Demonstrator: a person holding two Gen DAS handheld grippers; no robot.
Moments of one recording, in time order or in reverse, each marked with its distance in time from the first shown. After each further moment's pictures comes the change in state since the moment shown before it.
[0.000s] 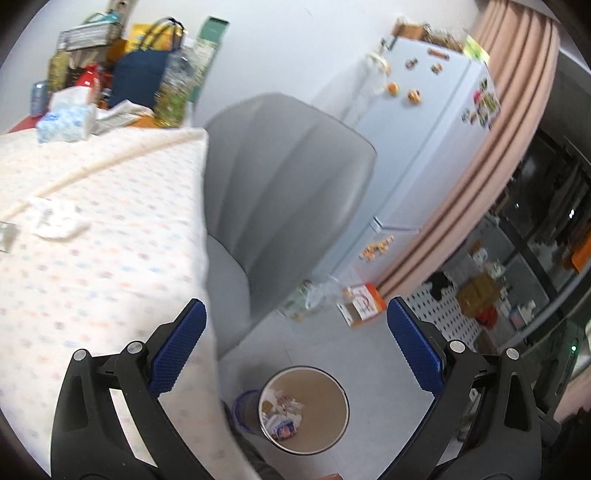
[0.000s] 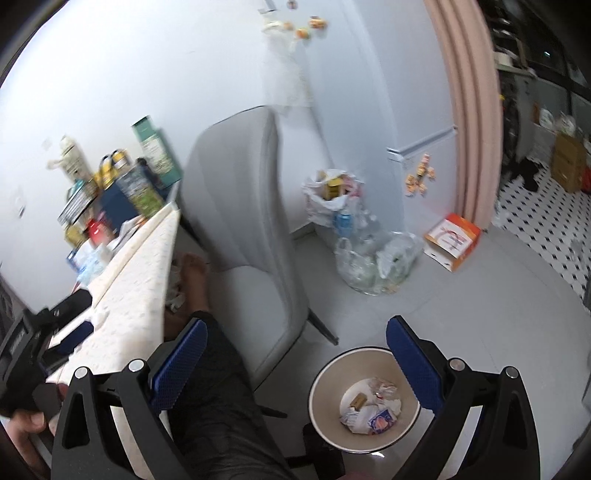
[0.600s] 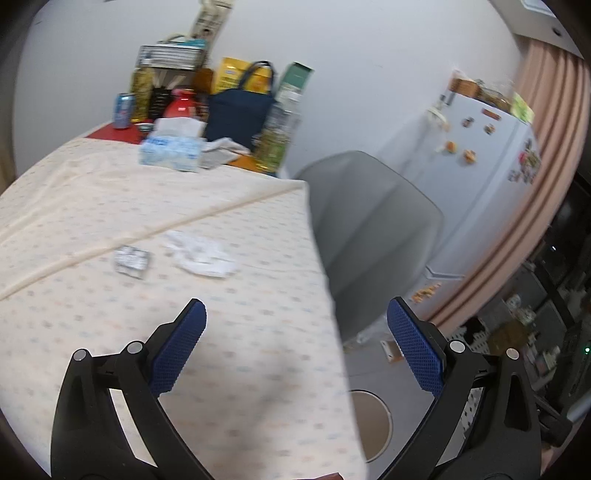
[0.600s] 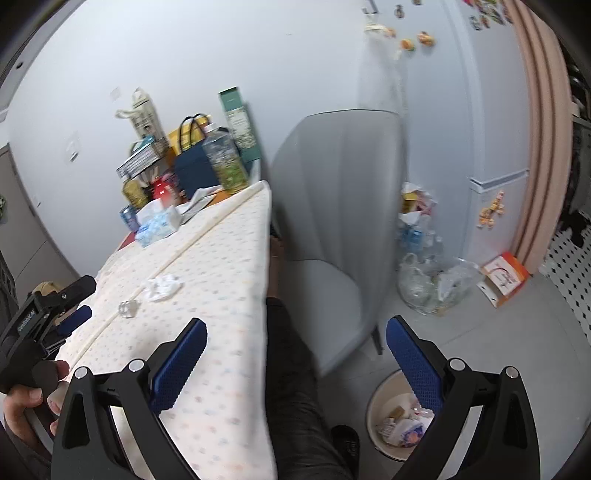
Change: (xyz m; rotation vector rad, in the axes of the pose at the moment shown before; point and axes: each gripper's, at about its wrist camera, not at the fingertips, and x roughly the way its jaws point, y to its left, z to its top) left arm -0.106 0.127 0.025 -0.114 -0.126 0.180; right arm -0.001 0.140 -0.003 -0.183 0.018 0.162
